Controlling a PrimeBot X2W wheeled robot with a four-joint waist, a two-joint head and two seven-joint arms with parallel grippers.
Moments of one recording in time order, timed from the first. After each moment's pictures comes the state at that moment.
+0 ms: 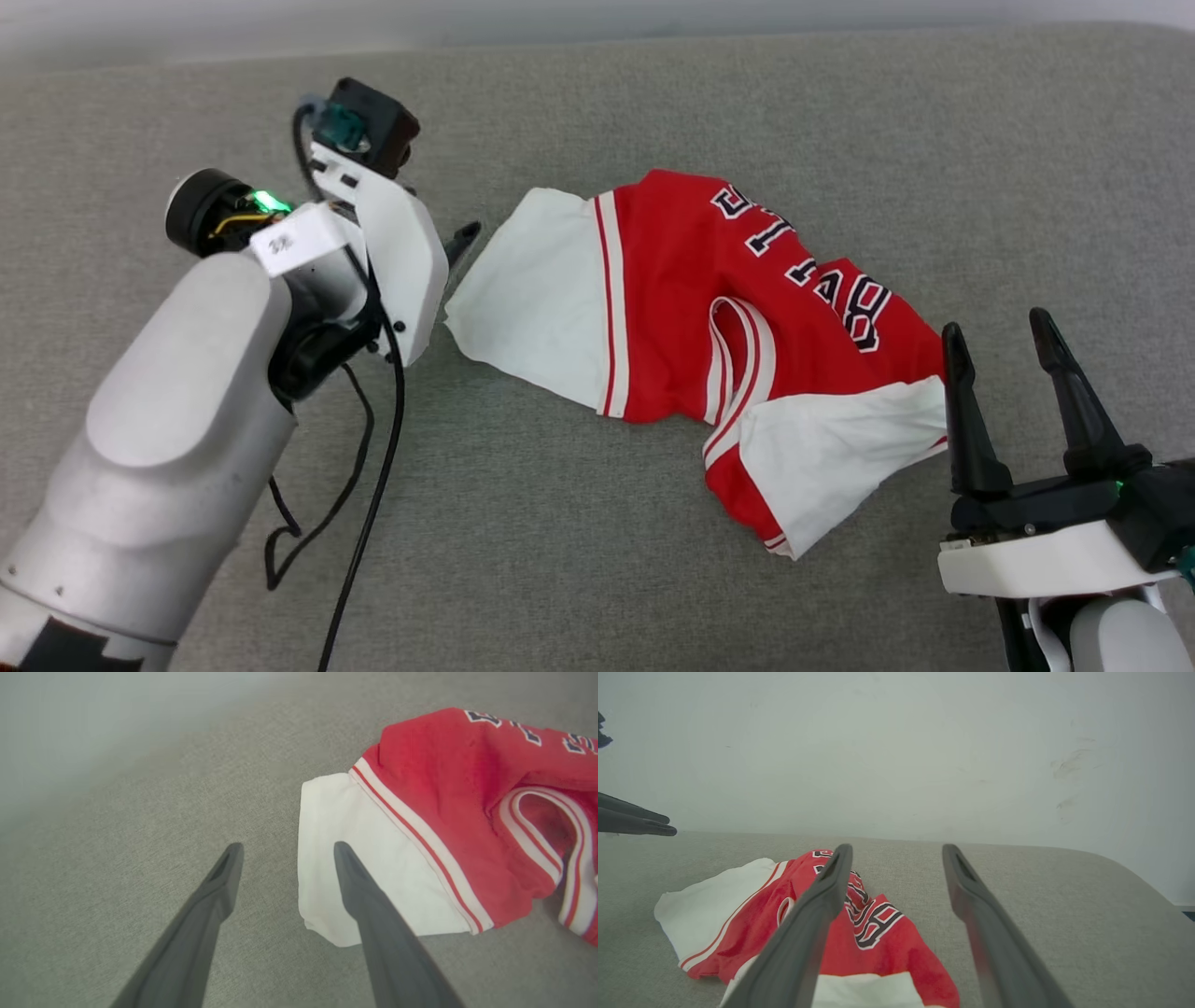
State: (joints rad) left arm -0.84 0.41 -0.53 0.37 -0.56 -0.13 0.53; right arm -0.08 -0.05 -0.02 -0.09 0.08 0.13 -0.26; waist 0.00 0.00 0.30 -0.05
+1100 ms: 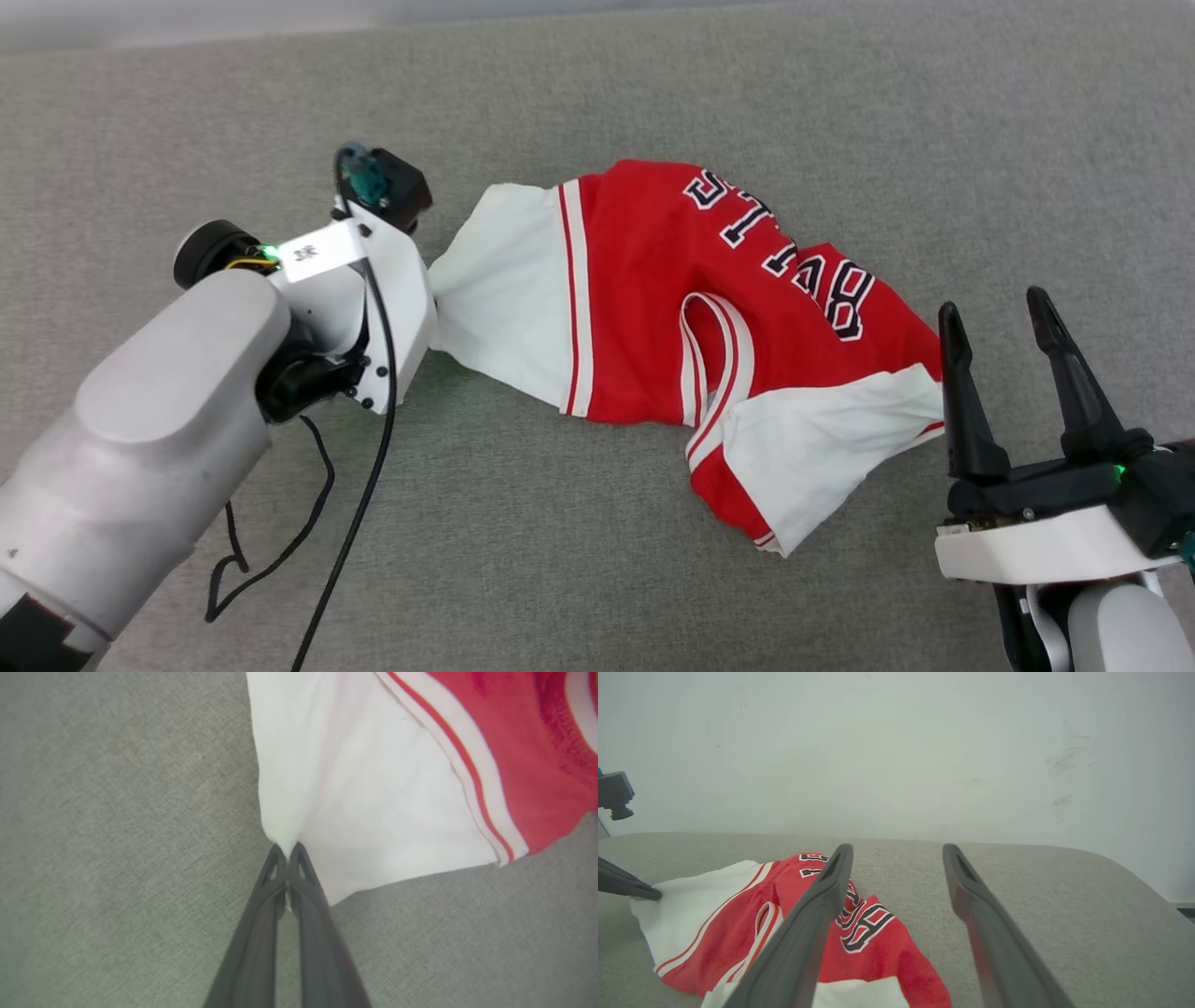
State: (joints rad) left arm -1.00 0.55 -0.99 0.51 -0.89 -0.13 0.63; right arm -0.12 -0.05 0.00 -0.09 0.09 0.13 -0.26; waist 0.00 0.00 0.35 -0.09
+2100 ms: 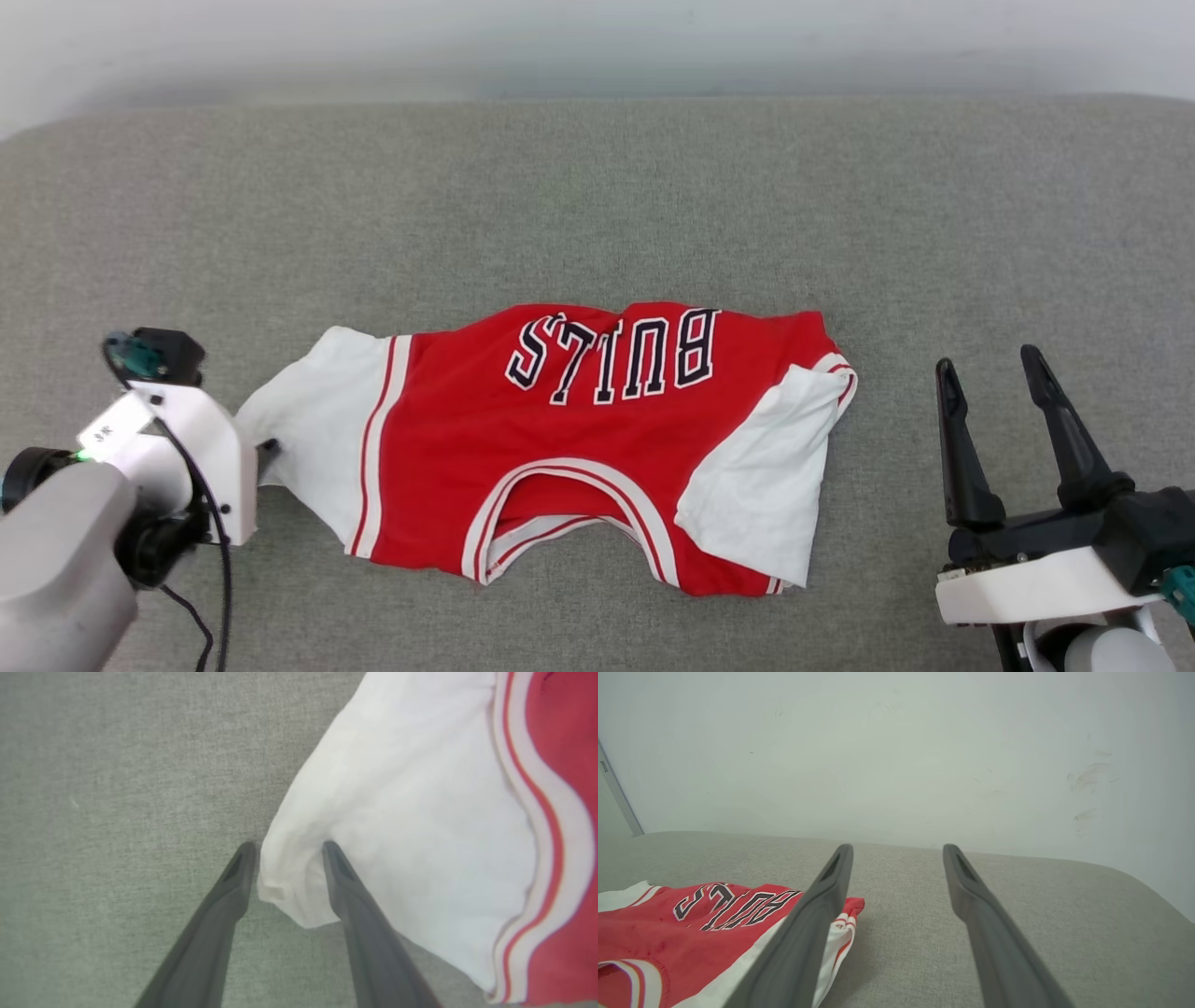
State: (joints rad) left arm -0.68 0.73 -0.88 0.64 -1.04 -0.02 0.37; right arm -0.05 -0.05 -0.02 -0.07 0.06 0.13 -0.26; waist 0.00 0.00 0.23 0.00
